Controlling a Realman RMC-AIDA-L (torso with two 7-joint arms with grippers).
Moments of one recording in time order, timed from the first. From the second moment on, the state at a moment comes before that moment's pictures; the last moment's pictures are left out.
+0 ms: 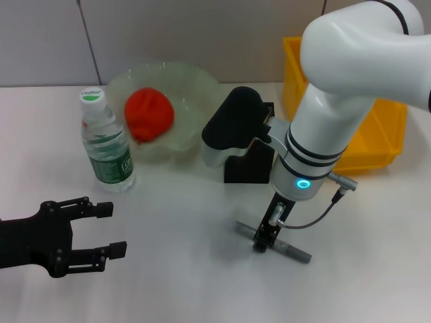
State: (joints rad) left arm -0.42 -1.95 0.68 0.58 1.99 1.72 -1.18; right arm 1.14 2.09 -1.83 -0.61 -2.37 -1.25 2.64
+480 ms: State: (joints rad) left arm -0.42 -1.95 0.67 0.58 1.99 1.72 -1.18; right arm 1.14 2.09 -1.82 -0.62 -2.37 -1.24 2.64
